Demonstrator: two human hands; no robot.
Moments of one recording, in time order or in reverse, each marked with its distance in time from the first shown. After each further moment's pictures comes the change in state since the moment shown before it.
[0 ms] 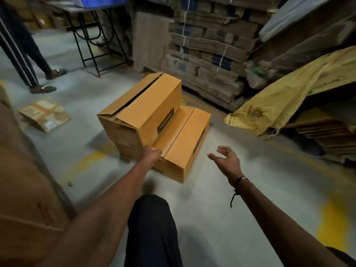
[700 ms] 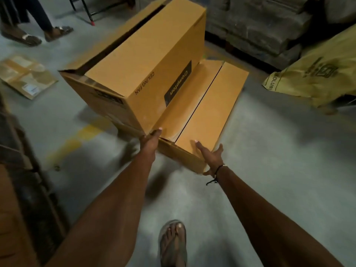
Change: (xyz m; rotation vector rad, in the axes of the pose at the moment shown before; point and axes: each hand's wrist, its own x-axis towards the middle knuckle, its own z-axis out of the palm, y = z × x) left_hand 0.223 -0.106 0.069 -0.399 0.160 -0.326; right_hand 0.201 0.190 0.239 0.150 -0.164 0.560
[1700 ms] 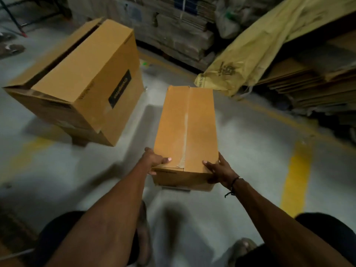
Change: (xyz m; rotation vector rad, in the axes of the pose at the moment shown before) left_hand -0.234 -0.057 0.080 0.687 -0.437 0.069; right_hand -0.184 0.075 -0.275 0.052 -0.008 -0.069
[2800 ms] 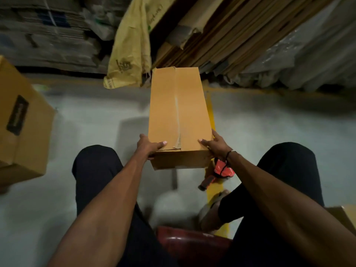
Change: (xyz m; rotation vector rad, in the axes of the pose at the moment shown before) left_hand -0.209 0.017 0.217 0.273 -0.180 0.451; right_hand -0.252 0.119 -0.209 0.166 0.473 -0.184
